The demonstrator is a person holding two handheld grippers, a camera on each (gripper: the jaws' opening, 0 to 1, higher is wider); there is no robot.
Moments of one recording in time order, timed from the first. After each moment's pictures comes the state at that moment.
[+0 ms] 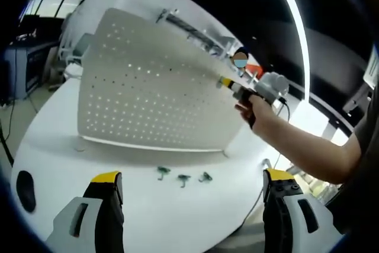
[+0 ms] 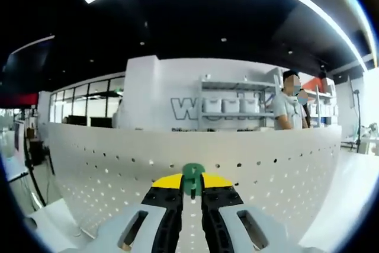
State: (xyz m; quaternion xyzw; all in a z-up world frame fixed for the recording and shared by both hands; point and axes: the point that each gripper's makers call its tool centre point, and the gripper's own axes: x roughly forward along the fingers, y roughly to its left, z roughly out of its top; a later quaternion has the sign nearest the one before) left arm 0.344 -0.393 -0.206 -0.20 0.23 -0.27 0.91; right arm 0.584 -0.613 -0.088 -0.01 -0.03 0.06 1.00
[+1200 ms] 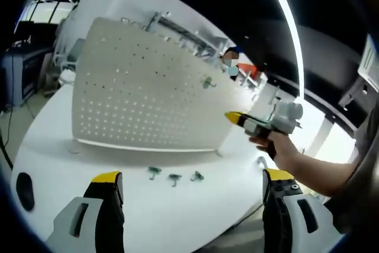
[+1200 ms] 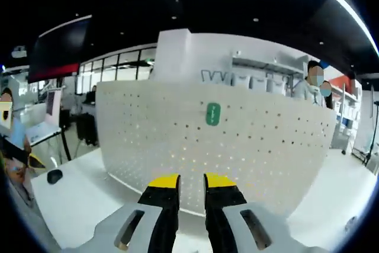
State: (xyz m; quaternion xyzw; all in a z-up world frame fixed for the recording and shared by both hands) left arm 0.321 -0.410 -0.193 -0.18 0.22 -0.29 0.91; right arm 0.455 -0.612 -0.172 -0.08 0.10 0.17 0.98
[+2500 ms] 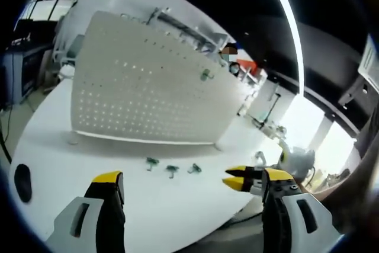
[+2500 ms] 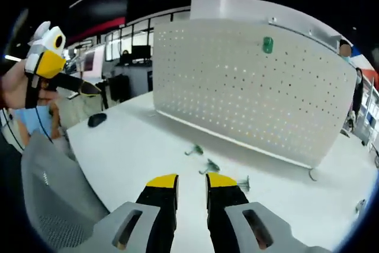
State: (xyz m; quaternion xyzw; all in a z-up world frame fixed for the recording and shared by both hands) left arm 0.306 -0.415 -0.207 -0.18 0.23 -0.29 0.91; right arm 0.326 -0.571 -0.281 -0.11 0.22 0.27 0.93
